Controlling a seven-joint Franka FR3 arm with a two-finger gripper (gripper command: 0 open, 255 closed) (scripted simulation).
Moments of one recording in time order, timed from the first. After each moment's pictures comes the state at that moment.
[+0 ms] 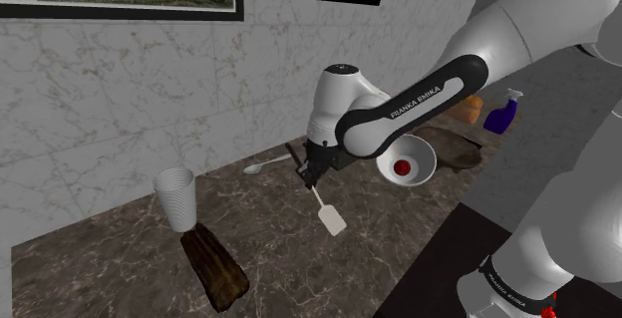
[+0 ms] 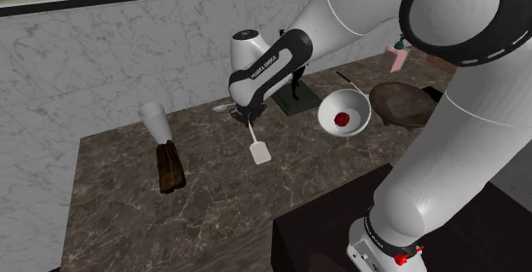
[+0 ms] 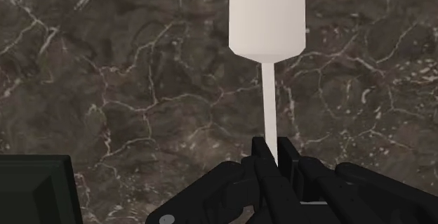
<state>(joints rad) 0.16 0.09 0.29 -2.34 -0.09 2.49 0.45</state>
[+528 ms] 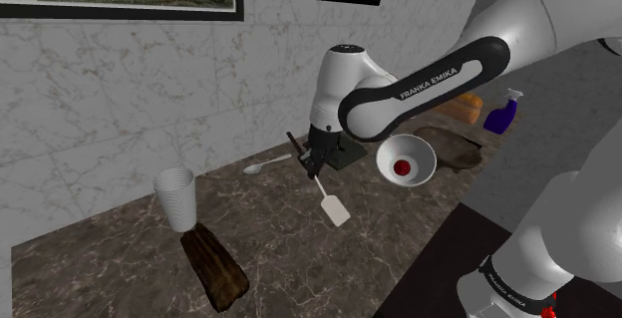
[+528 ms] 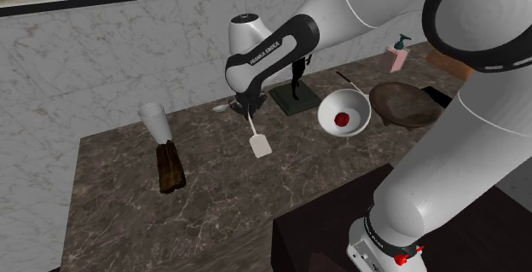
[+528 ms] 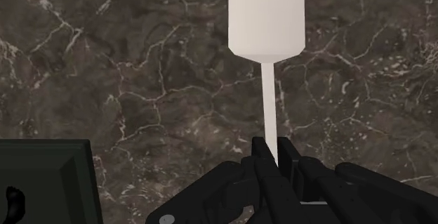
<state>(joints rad) 0.16 0.01 0.30 -2.32 -0.04 2.39 0.42</state>
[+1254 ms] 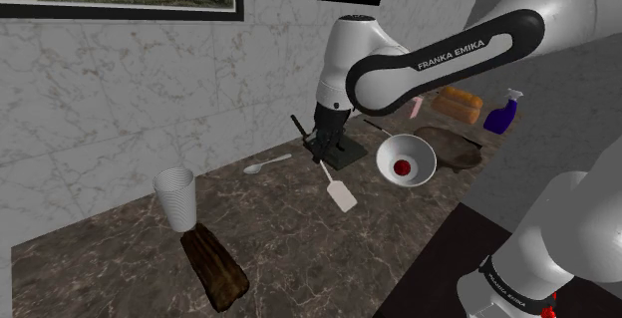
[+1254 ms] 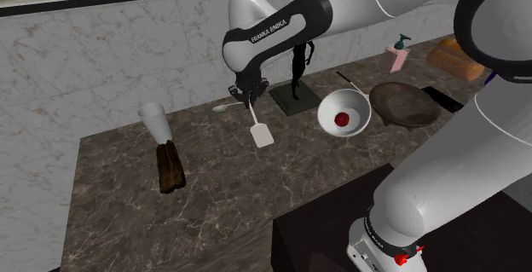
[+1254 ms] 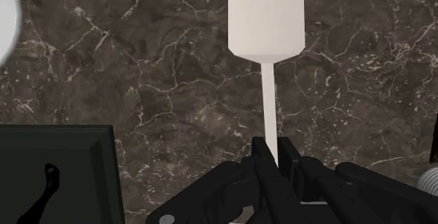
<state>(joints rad) 0.16 -0.09 0.29 -2.28 0.00 2.25 0.38</state>
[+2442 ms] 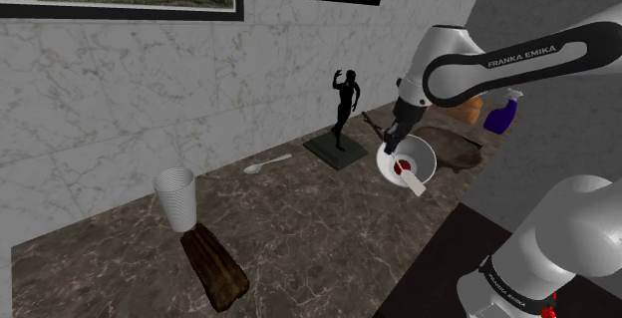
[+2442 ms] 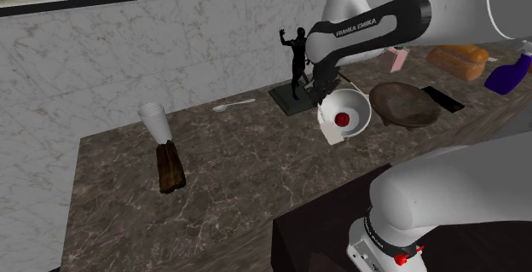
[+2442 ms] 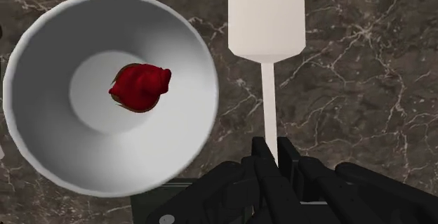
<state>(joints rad) 0.01 -0.49 0.00 -2.66 0.01 2.24 -0.06</state>
